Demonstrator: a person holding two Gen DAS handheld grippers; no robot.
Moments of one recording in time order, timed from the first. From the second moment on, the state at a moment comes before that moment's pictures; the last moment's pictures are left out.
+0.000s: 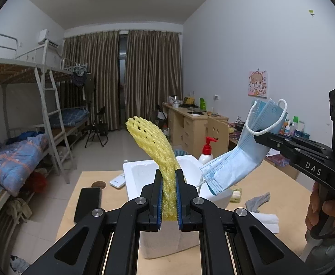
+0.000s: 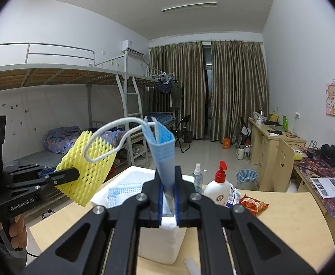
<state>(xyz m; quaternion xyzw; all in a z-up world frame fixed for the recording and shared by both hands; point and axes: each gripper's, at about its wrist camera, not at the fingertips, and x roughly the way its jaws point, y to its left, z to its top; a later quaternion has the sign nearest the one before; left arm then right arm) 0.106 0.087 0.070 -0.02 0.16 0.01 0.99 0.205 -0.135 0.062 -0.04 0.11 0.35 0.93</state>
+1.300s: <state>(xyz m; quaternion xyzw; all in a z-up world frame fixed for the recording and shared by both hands) 0.231 0.114 0.034 -0.03 0.23 -0.03 0.97 0.252 -0.109 0.057 -0.04 0.14 0.31 0.94</state>
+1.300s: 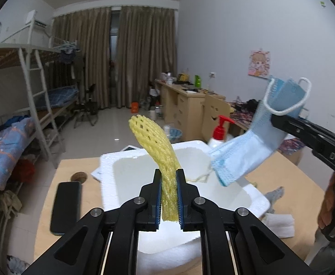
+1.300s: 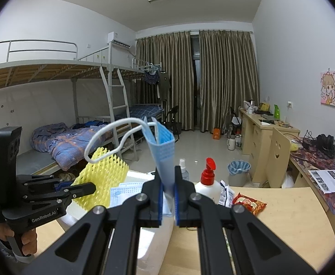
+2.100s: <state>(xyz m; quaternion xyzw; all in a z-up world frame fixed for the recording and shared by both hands) 0.199 0.131 0.040 -0.03 0.19 0.02 0.98 0.259 -0.089 0.053 -0.04 0.15 0.33 0.93</state>
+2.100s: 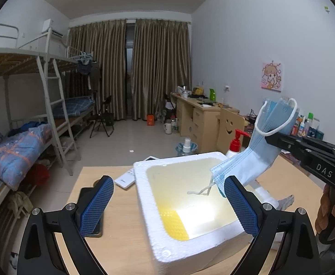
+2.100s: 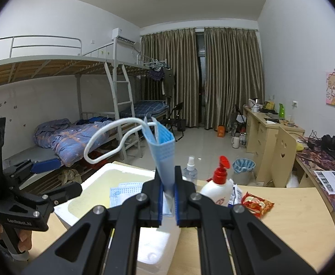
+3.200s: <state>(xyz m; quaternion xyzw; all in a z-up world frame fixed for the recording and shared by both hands) 0.173 0.163 0.043 -0.05 0.17 0.06 0.98 0.263 -0.056 0.039 -0.08 0.18 0.34 0.92</state>
